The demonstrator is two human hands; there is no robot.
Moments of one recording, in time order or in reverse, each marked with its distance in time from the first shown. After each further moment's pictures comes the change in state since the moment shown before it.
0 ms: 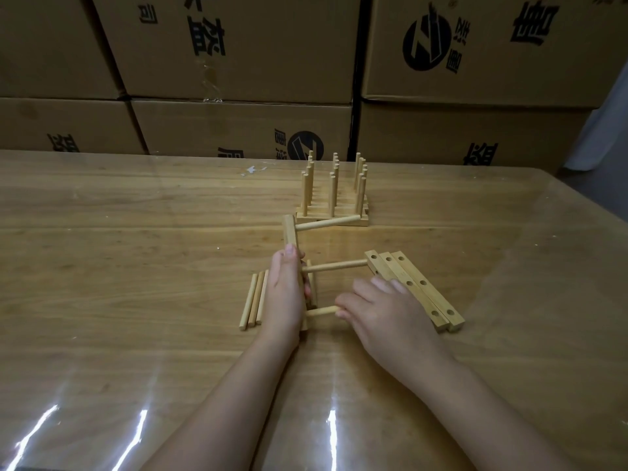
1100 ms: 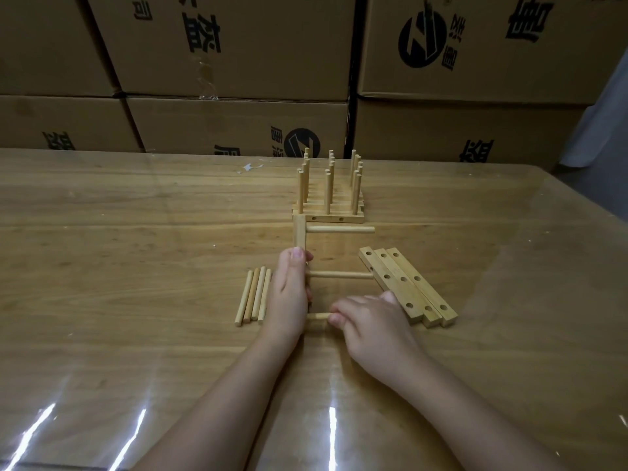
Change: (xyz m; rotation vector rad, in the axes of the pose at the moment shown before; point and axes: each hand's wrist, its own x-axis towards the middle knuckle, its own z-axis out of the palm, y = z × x) left_hand -0.012 0.002 0.004 0.109 -0.083 0.144; right_hand -0.007 -0.005 0.017 0.201 -0.181 0.218
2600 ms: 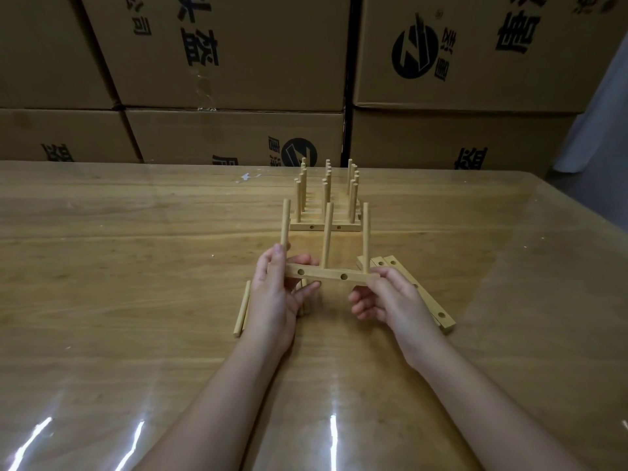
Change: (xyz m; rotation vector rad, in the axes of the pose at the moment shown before) left_hand 0.018 -0.001 -0.006 -0.716 -0.029 -0.207; right_hand 0.014 0.016 -0.024 1.233 0.105 0.534
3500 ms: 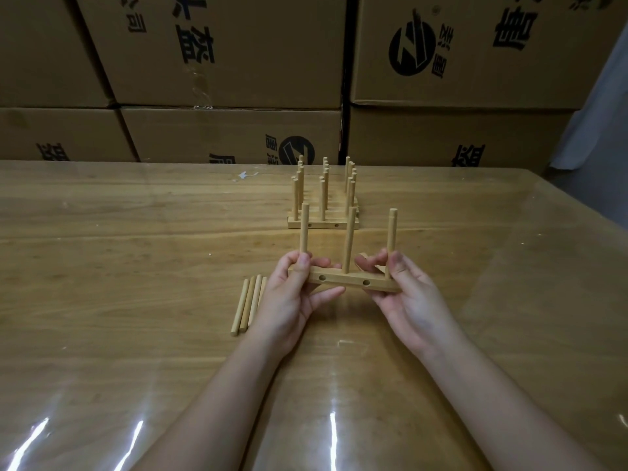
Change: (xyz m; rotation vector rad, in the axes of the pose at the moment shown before) left_hand -0.005 -0.005 0.005 -0.079 -0.219 -0.159; right_hand 0.016 0.006 -0.014 0.555 -0.010 -0.055
